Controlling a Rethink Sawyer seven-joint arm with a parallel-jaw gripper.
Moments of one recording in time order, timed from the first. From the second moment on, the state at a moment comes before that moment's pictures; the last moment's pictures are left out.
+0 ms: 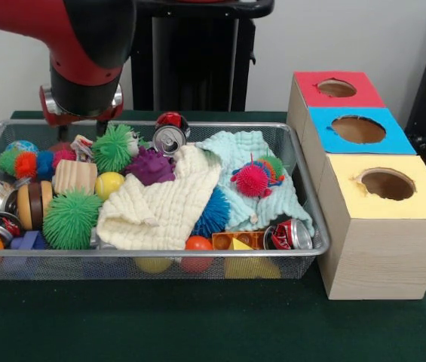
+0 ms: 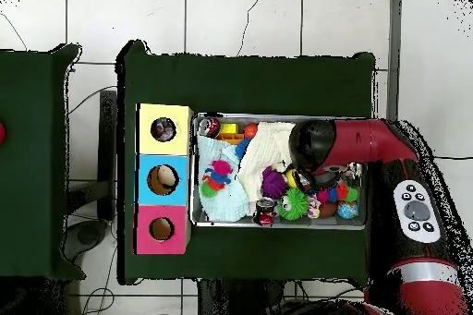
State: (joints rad) arm -0.55 -0.49 0.22 1.32 -0.64 1.23 1.32
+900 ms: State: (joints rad) arm -0.54 -0.35 0.16 1.28 -0.73 1.23 1.32
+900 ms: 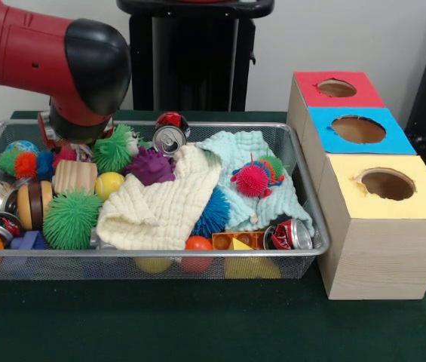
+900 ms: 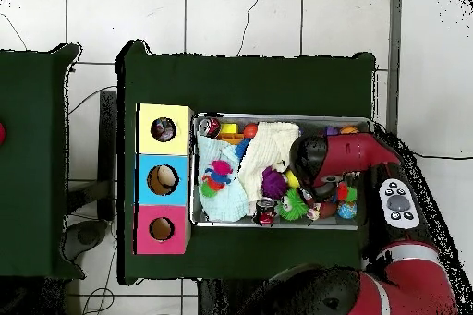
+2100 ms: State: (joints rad) arm -0.51 -0.29 0.11 1.26 -0.74 1.23 1.32
